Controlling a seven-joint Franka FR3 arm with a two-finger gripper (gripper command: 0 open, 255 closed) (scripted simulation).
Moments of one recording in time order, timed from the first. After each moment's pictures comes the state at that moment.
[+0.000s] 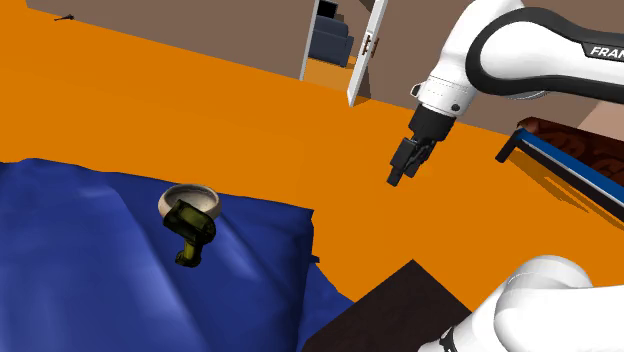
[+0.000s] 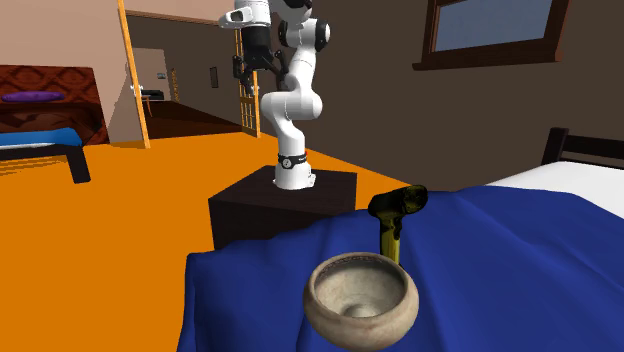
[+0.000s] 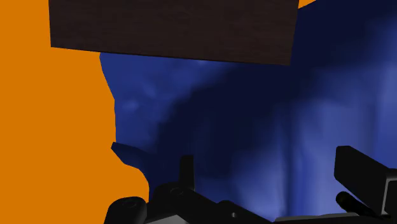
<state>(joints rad) -0.01 -0.75 0.05 -2.44 0.12 1.67 -0.11</state>
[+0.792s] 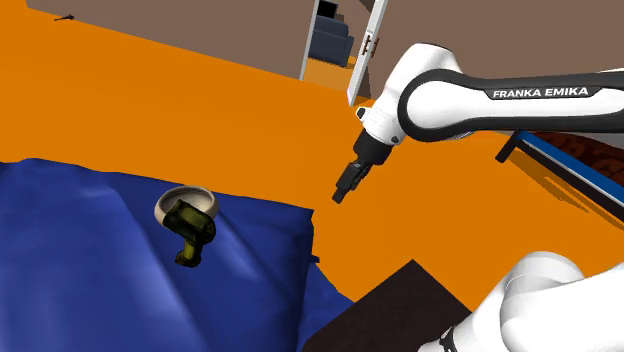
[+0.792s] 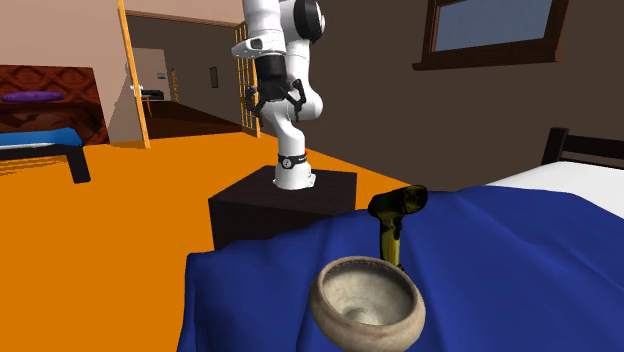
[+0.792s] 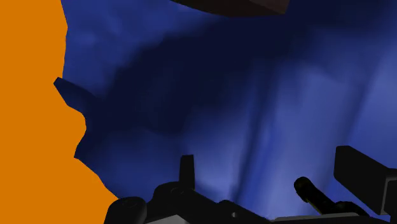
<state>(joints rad) 0.10 -0.55 0.10 -2.54 0.23 2.09 -0.26</state>
